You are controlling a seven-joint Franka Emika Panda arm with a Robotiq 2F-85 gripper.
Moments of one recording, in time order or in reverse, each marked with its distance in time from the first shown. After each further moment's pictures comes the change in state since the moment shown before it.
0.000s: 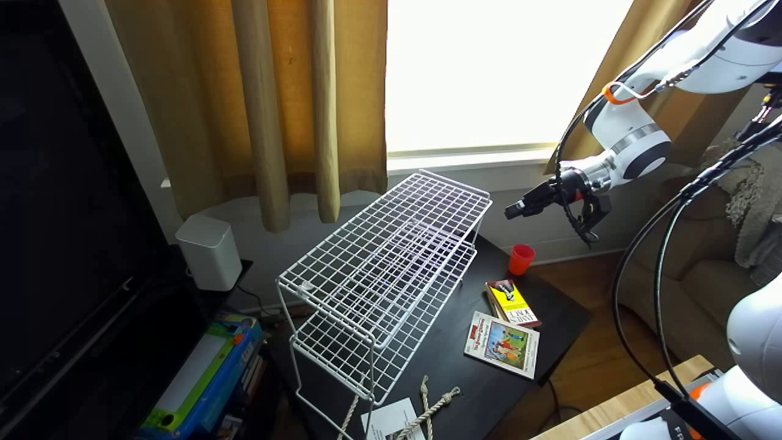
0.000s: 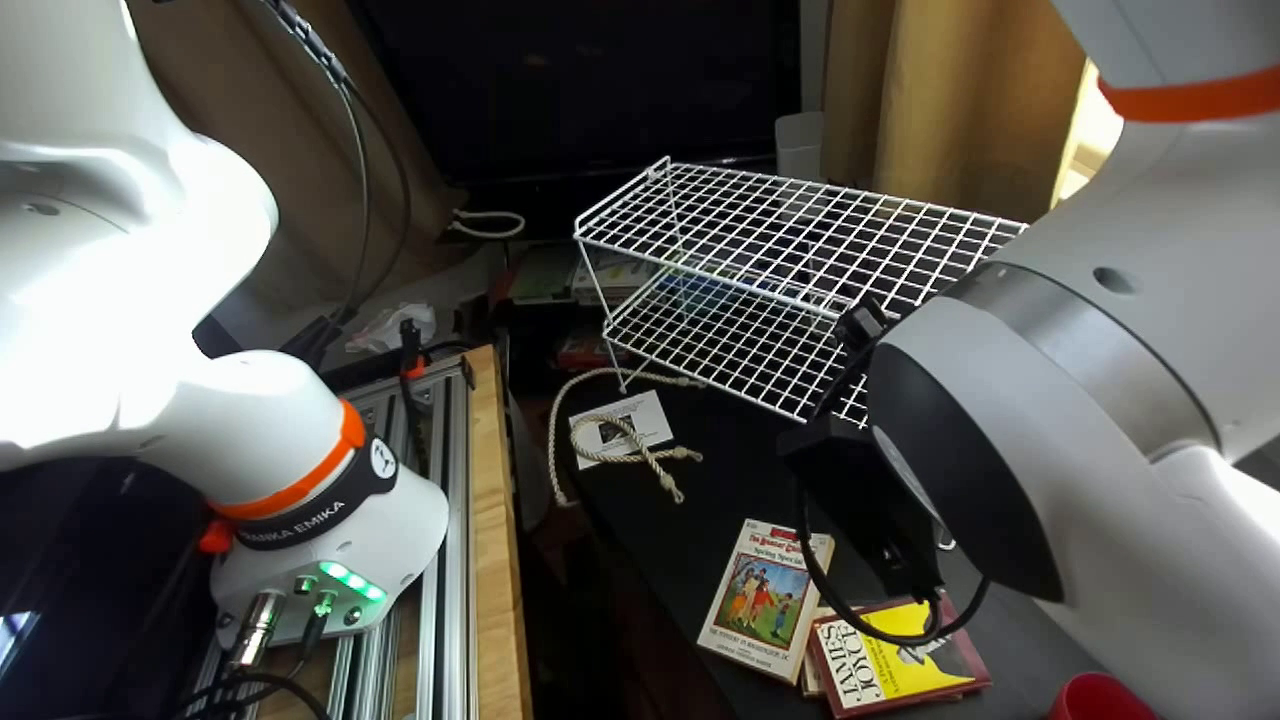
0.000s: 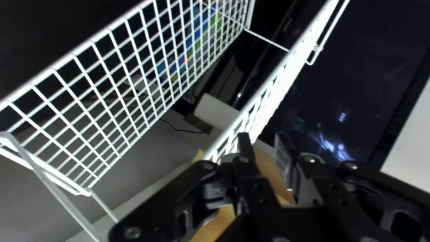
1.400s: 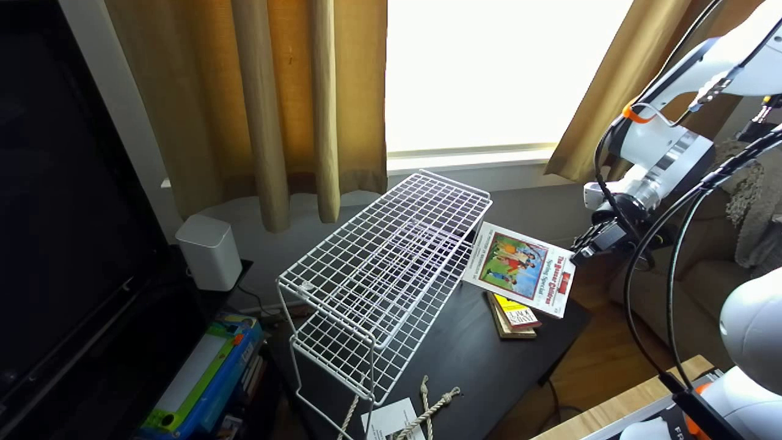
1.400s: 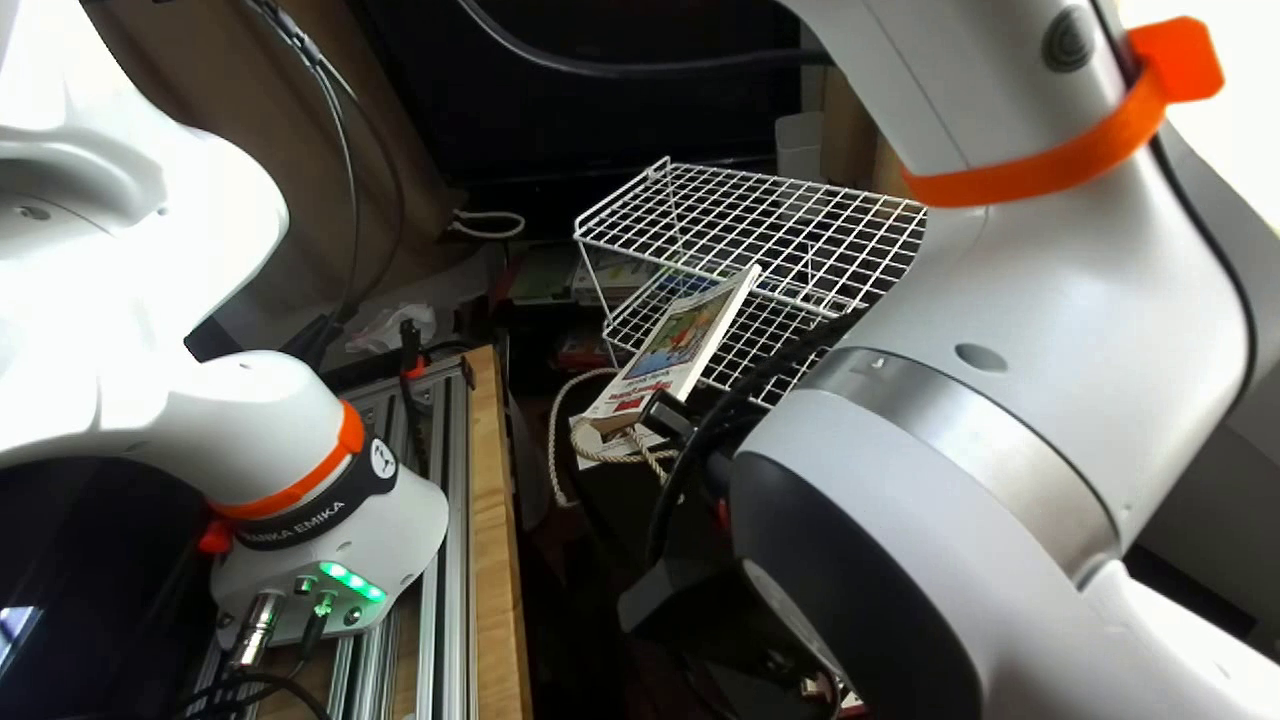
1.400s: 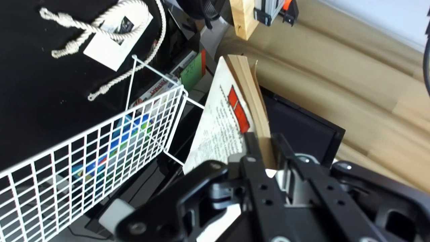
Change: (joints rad) arm -0.129 -0.102 0.021 -0.155 -0.481 -0.170 -0.308
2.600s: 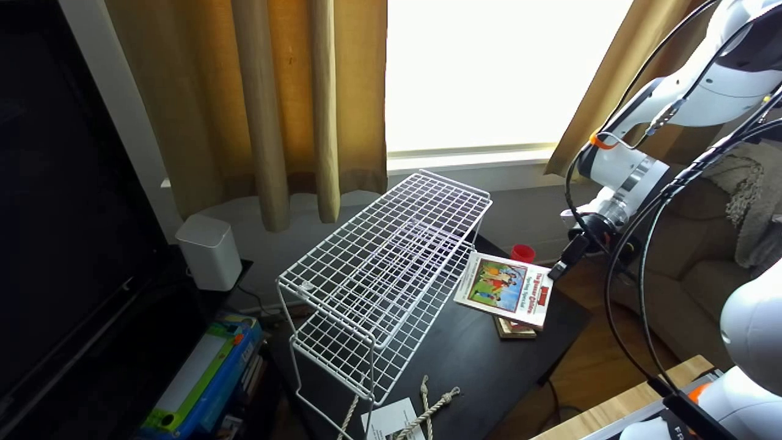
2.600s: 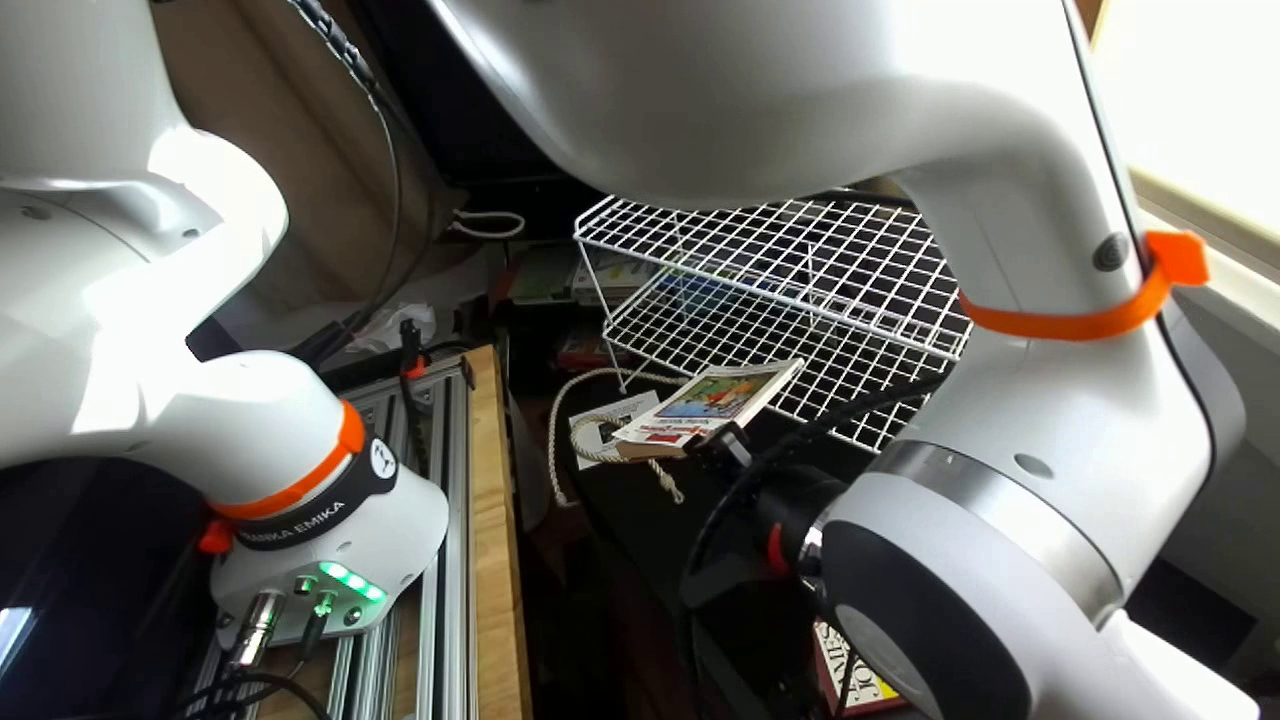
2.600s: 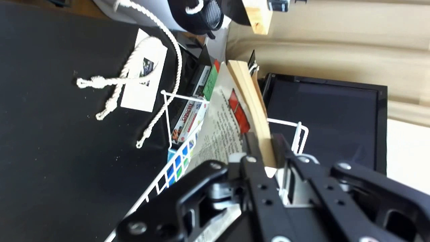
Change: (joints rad) arm 0.013 0.227 0.036 0.143 0.020 0.058 0.330
